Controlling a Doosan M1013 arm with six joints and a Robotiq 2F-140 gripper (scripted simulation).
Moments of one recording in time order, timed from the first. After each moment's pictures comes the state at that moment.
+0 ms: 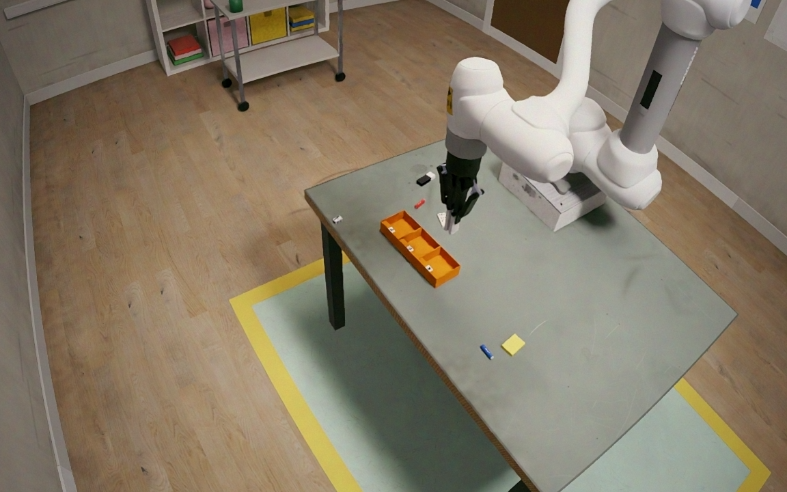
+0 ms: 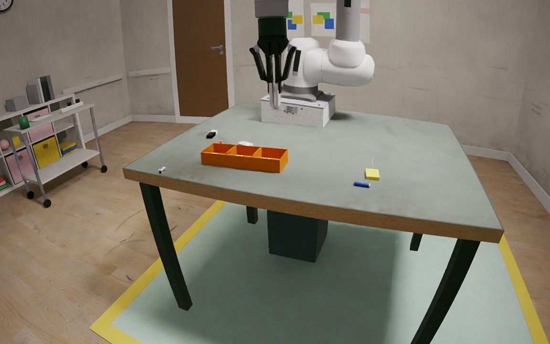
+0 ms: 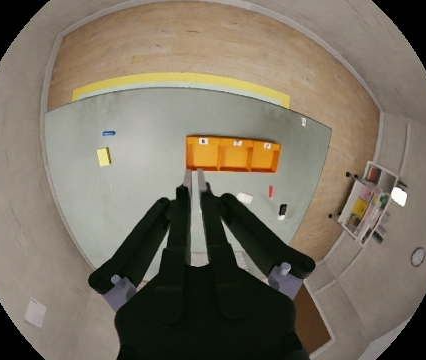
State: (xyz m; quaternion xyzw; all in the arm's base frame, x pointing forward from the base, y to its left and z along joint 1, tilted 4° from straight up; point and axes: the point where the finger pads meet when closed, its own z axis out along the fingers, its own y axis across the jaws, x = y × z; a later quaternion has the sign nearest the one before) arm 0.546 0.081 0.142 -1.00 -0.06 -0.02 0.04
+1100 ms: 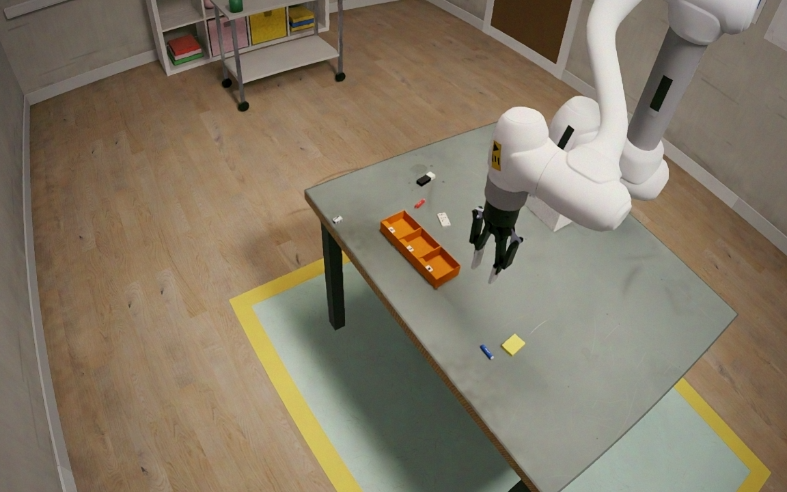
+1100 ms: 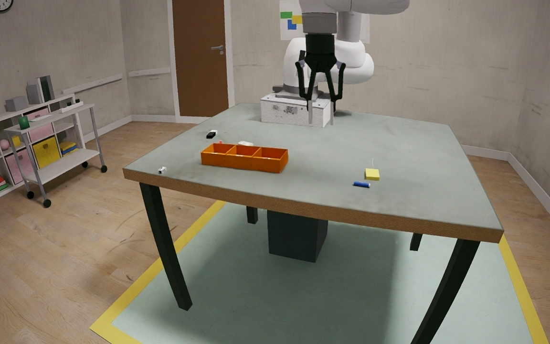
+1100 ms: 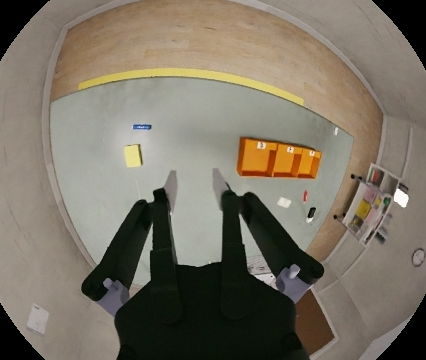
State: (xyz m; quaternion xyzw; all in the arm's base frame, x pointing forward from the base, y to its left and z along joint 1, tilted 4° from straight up) arm 0.535 0.209 0.103 -1.00 -0.06 -0.02 0.04
